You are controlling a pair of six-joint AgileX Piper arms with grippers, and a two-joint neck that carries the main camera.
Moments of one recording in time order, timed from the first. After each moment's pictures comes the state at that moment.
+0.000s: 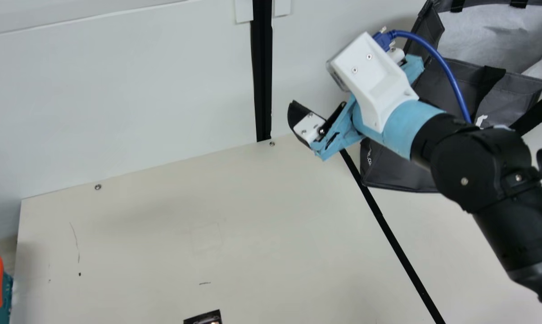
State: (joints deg) left arm -10.5 59.1 -67.4 15.8 54.0 -9.7; right arm 2.5 74.3 -80.7 11.6 30.5 -36.9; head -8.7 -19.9
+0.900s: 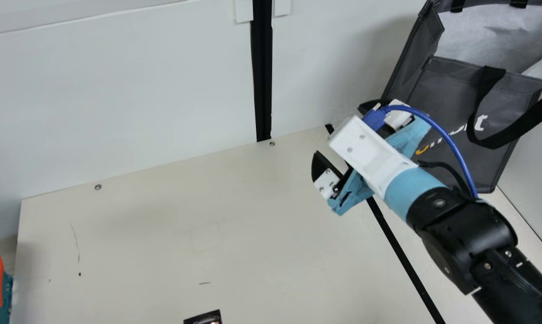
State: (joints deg) left arm -10.5 59.1 -67.4 15.8 54.0 -9.7; right arm 7.8 64.0 -60.3 -18.9 23.1 -18.9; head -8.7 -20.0
